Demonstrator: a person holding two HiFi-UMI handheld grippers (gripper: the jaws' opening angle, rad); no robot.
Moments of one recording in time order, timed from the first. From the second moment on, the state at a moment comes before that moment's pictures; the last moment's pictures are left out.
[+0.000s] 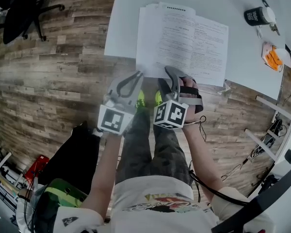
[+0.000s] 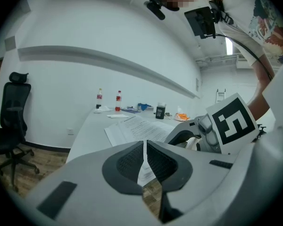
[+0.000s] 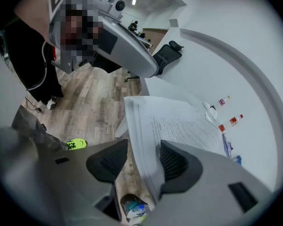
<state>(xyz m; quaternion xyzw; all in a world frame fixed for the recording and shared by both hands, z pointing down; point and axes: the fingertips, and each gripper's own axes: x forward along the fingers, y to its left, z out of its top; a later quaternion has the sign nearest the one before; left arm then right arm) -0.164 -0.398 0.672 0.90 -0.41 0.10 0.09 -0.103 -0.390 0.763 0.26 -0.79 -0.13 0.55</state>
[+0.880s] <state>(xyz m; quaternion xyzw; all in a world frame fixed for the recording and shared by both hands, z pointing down) -0.170 -0.401 0.628 0.90 -0.41 0.10 0.07 -0.106 -0.394 0.727 0.31 -0.84 0.00 0.45</state>
